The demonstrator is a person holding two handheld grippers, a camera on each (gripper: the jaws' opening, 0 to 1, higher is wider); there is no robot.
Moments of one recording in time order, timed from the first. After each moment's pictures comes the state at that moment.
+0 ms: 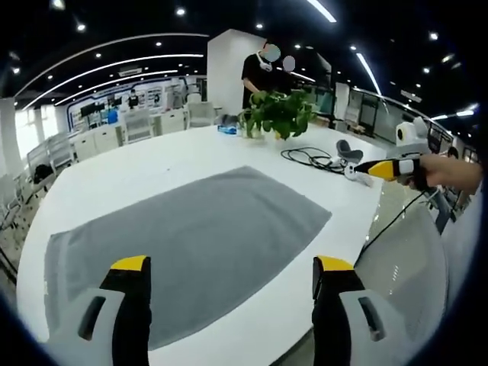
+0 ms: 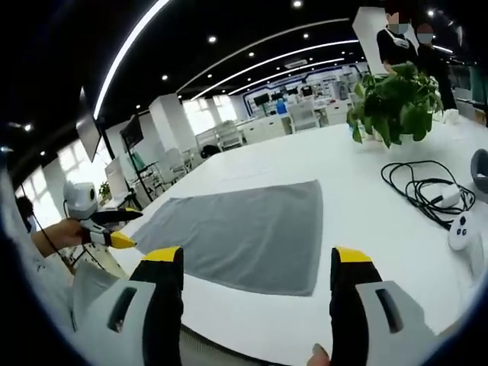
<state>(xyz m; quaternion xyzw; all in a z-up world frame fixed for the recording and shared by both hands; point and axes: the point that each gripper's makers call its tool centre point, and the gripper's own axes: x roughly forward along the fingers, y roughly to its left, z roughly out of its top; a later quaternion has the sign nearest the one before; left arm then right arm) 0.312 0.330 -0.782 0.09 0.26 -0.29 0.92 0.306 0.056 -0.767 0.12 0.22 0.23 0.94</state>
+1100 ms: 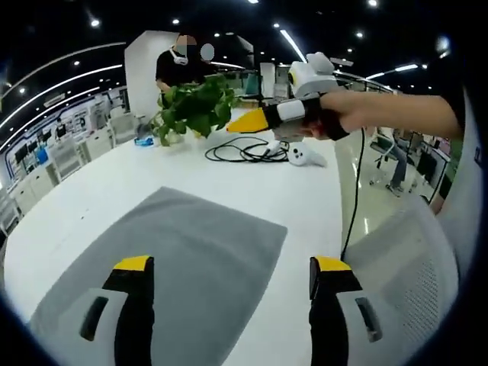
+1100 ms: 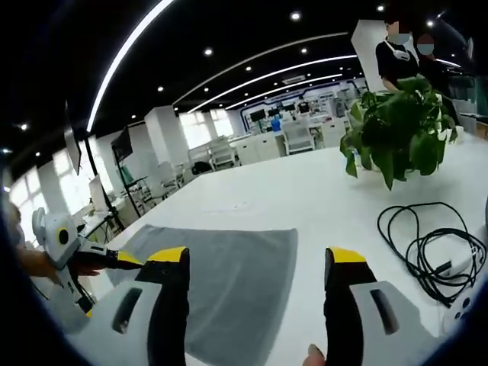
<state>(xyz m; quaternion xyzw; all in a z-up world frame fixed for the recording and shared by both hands) 0.344 0.171 -0.804 0.17 0.24 -0.46 0.84 0.450 0.019 -0.755 0.11 0.18 0.22 0.95</state>
